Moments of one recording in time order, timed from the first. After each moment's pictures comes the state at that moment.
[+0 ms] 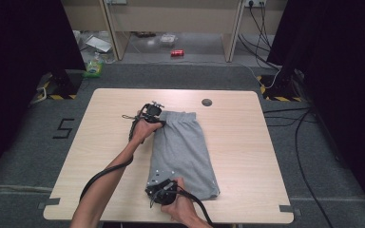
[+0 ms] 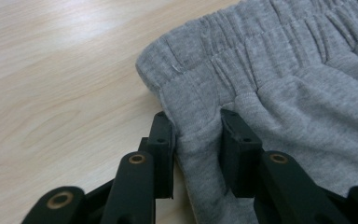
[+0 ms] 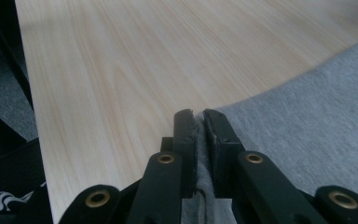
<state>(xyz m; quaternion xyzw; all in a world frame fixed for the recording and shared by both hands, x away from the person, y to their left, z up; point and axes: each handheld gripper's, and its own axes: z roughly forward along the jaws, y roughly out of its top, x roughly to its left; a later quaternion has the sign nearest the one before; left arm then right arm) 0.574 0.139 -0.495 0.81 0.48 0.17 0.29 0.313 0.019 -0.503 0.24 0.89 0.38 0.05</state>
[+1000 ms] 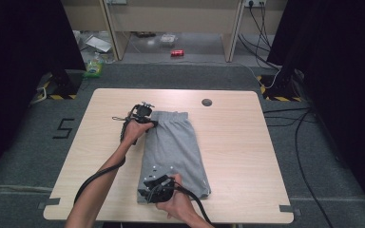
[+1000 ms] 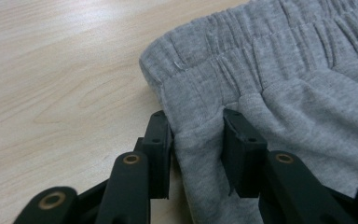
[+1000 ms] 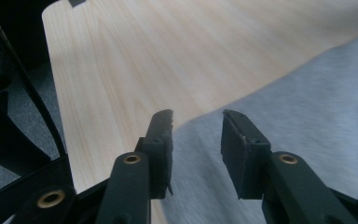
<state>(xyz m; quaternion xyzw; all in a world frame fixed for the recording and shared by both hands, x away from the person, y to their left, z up) 0.571 0.170 -0.499 0.79 0.50 0.16 0.30 0.317 0.026 -0.486 0.24 0.88 0.41 0.03</state>
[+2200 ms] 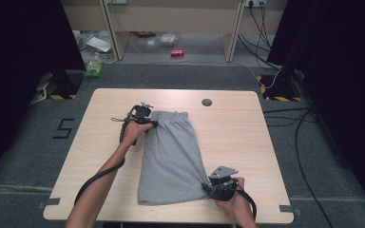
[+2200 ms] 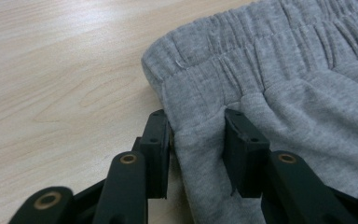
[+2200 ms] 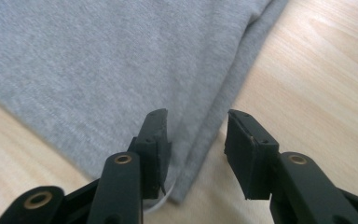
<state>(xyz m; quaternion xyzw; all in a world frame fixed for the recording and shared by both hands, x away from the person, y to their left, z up) 0.570 0.173 -0.501 0.79 0.51 0.16 0.31 0.322 -0.148 -0.500 0.37 0.86 0.32 0.14</state>
